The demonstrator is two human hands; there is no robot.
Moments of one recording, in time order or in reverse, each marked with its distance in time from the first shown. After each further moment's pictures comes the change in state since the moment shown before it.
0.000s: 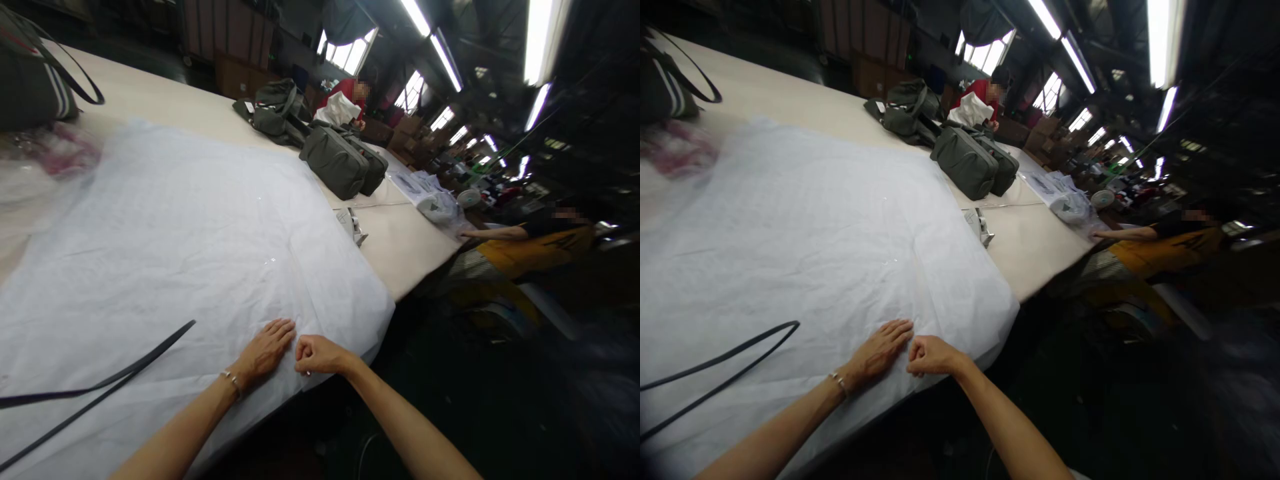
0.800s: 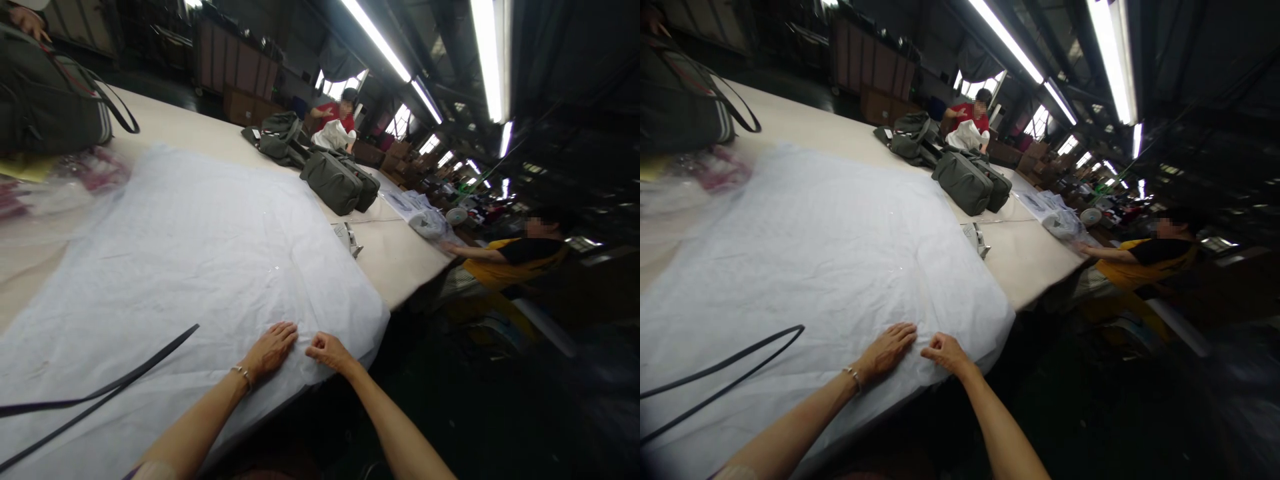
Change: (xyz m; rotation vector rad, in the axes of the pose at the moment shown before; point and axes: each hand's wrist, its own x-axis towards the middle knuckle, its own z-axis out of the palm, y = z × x) left_hand 0.003 0.001 0.005 -0.020 0.050 -0.007; right_hand 0.006 0.038 0.004 -0.310 0.521 -0.032
